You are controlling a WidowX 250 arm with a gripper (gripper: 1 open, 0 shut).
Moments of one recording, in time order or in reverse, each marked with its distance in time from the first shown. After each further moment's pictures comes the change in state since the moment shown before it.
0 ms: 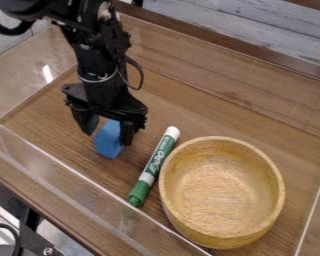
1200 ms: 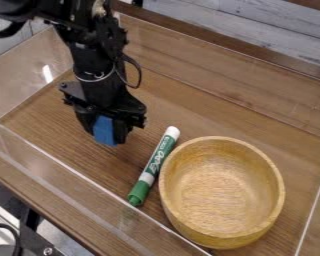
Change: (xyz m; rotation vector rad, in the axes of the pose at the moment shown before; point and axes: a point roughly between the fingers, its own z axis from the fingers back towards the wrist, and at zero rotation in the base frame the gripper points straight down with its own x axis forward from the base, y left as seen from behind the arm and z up) arm -0.003 -0.001 0.006 -0.006 -0.032 -0.015
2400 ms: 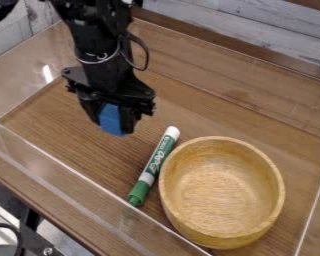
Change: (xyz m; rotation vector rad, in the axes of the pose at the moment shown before) arm 0.001 -0.013 0.029 -0.041 -0.023 -0.011
